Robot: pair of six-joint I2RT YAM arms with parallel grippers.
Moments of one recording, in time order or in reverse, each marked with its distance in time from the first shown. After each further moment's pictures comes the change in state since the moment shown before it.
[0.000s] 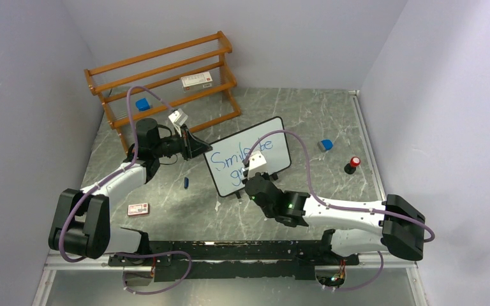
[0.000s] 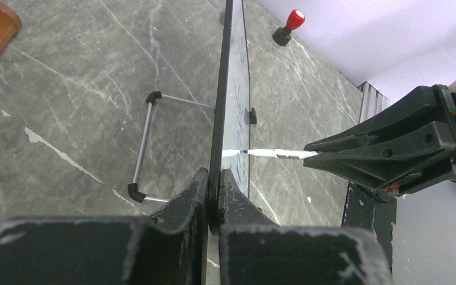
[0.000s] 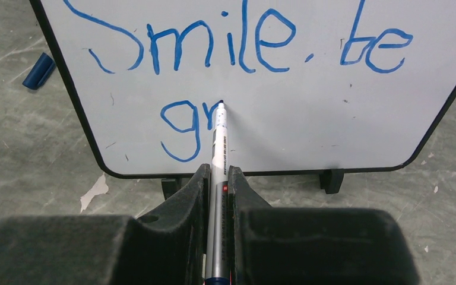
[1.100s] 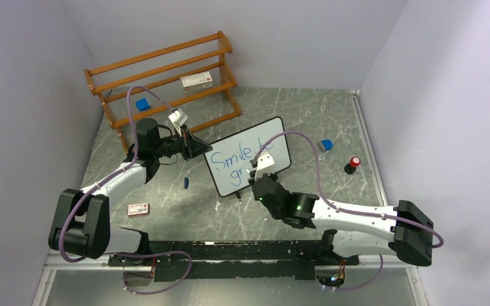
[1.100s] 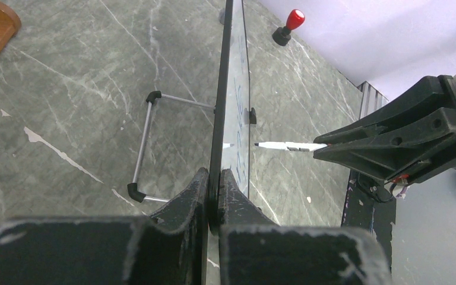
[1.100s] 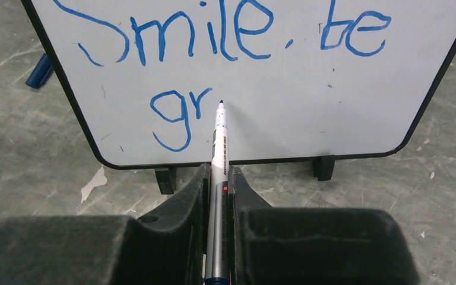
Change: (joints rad) left arm 0.000 0.000 0.002 -0.004 0.001 0.000; right arm -0.011 -0.098 -0.033 -0.050 -0.009 0.038
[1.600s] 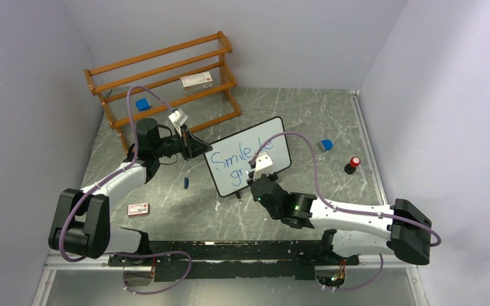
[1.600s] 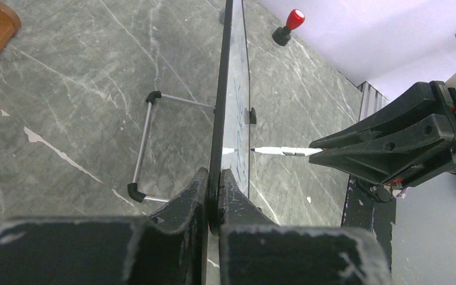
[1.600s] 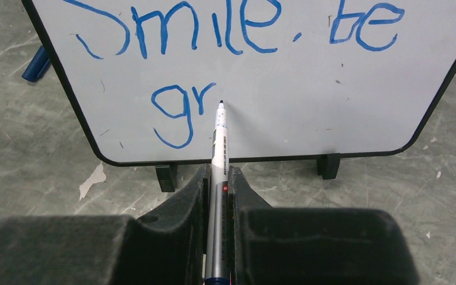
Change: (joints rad) left arm 0.000 0.002 0.000 0.001 0.000 0.000; right arm 0.000 0.022 -0.009 0.005 -0.009 0.005
